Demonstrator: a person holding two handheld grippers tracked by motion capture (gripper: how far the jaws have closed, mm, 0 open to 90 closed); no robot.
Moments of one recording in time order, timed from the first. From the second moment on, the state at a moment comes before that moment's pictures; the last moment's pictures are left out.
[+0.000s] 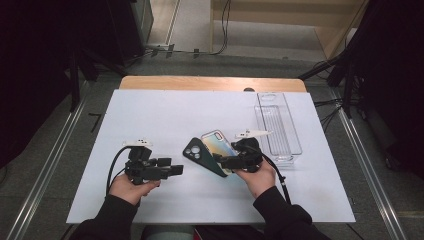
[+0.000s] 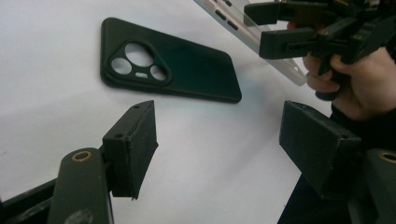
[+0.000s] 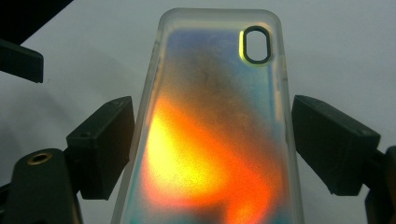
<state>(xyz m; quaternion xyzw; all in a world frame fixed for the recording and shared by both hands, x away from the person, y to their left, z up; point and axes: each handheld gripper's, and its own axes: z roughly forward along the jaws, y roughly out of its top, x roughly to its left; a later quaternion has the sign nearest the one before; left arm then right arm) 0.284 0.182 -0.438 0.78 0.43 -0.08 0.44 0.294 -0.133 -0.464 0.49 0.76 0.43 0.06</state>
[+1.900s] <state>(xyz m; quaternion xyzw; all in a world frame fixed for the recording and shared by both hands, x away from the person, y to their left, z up) 0.341 0.134 -0.421 0.72 0.53 -0.05 0.44 0.283 -0.082 -0.476 0.52 0.67 0.53 0.07</state>
